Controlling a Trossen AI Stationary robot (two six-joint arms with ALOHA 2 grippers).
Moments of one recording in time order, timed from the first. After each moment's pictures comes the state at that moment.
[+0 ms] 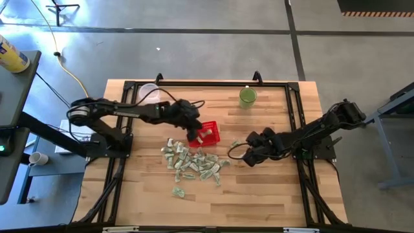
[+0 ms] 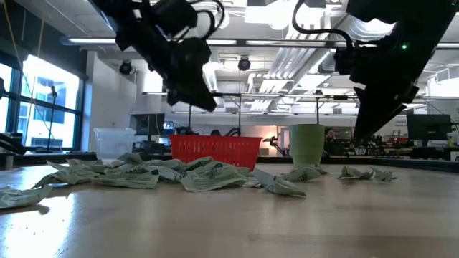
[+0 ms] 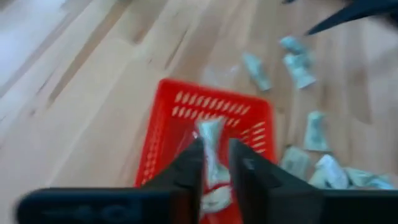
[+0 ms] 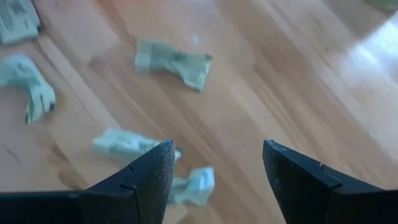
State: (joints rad) left arm 0.20 1.50 0.90 -0.14 0.08 -0.24; right arm 0.32 1.41 0.77 -0.71 0.46 0.96
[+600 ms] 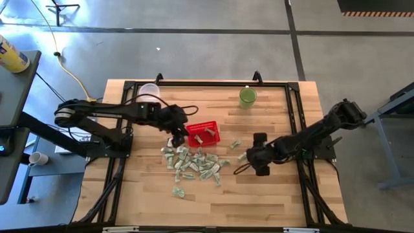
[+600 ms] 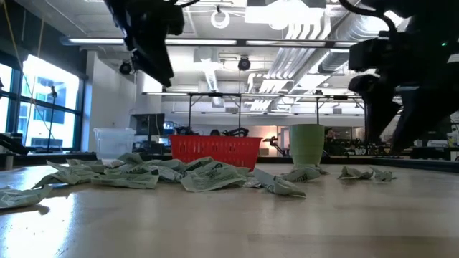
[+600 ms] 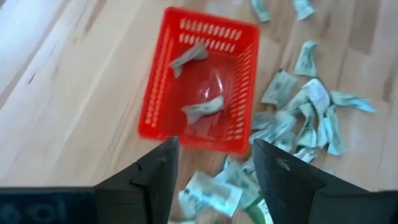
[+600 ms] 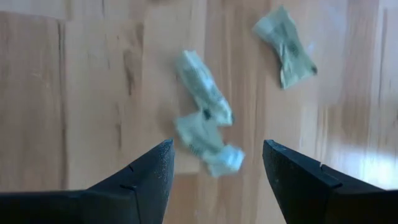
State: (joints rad) left arm 0.07 1.28 1.04 -0.71 -0.08 -0.31; right arm 0.37 1.40 0.73 -0.62 0.32 0.25
